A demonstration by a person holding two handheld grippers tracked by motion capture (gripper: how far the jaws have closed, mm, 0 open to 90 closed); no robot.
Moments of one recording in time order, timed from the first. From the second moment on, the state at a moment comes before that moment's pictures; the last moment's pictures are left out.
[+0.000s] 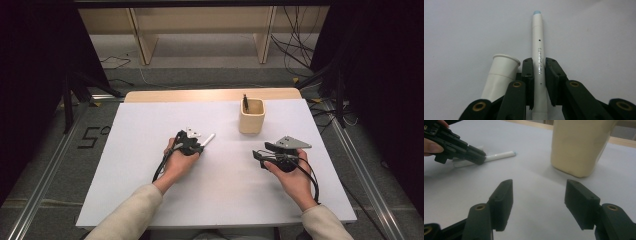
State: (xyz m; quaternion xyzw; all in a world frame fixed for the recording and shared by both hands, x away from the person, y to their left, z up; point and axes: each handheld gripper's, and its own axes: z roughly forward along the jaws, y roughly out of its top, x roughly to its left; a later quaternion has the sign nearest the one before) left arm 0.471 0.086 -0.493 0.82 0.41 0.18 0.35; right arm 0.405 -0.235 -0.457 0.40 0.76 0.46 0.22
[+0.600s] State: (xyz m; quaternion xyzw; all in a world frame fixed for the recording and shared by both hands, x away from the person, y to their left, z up) left arm 0.468 0.084 -0.493 0.82 0.42 0.19 0.35; right arm 0.406 -0.235 -0.459 0.41 0.77 0.45 0.21
